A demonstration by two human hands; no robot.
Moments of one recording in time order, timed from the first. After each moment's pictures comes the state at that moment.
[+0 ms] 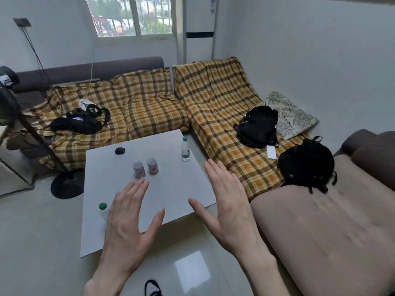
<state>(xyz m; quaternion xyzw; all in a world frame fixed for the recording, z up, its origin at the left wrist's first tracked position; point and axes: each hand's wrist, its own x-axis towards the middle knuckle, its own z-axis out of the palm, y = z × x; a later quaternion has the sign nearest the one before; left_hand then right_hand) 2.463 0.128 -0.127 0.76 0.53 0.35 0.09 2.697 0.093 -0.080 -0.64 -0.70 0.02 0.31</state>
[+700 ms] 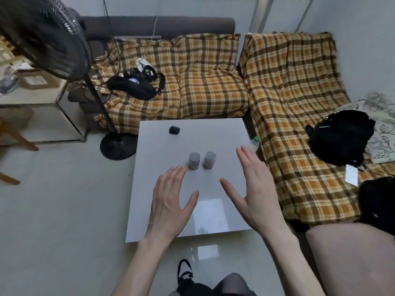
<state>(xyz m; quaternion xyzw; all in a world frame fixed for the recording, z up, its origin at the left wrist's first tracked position) 2.322 0.357 -0.238 0.68 0.64 0.33 0.15 2.541 0.372 -0.152 -0.60 -0.76 0.08 0.26</state>
